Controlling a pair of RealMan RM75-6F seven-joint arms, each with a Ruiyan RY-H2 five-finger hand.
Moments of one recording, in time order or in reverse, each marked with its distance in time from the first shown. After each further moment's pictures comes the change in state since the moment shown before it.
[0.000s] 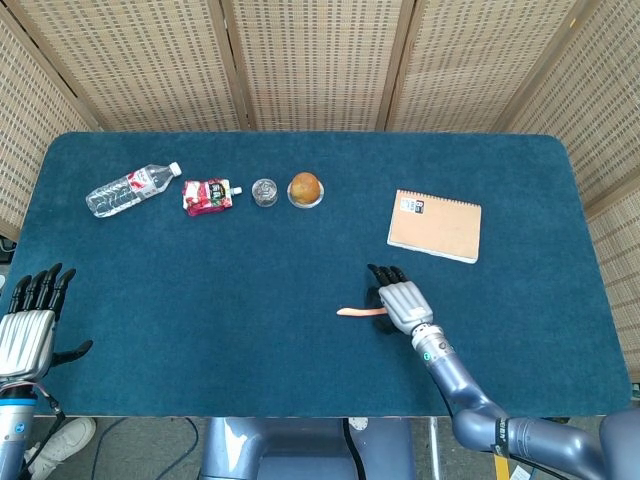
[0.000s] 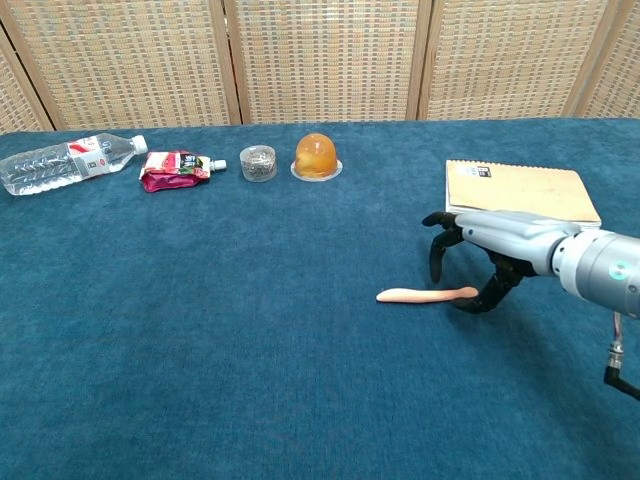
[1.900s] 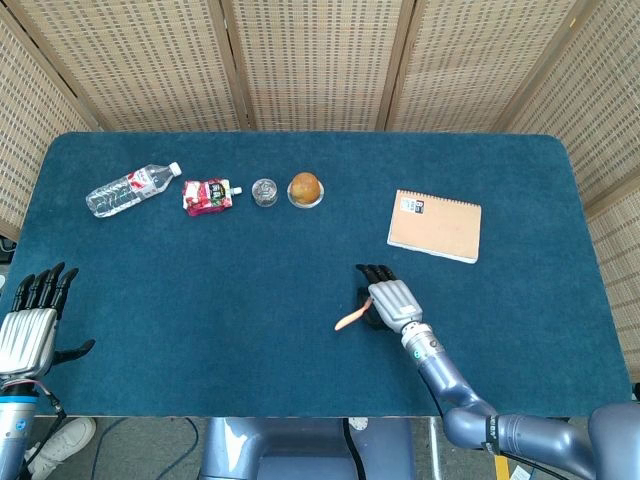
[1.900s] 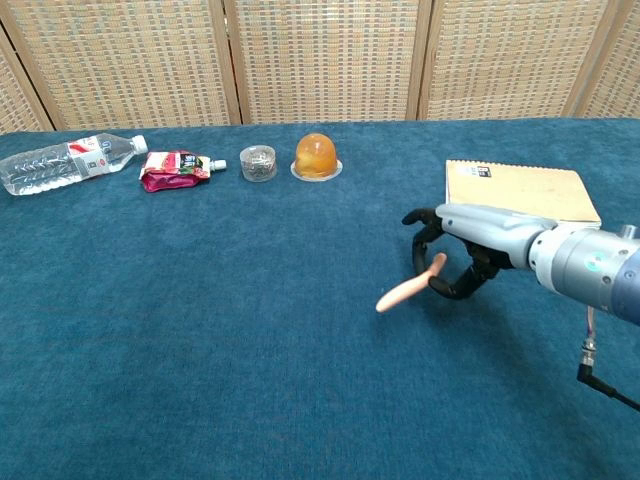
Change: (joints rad) left arm -0.018 0.004 0.003 0.005 -0.012 -0.015 -0.026; right arm 0.039 -0.015 0.015 -0.035 0.028 0.016 0.088
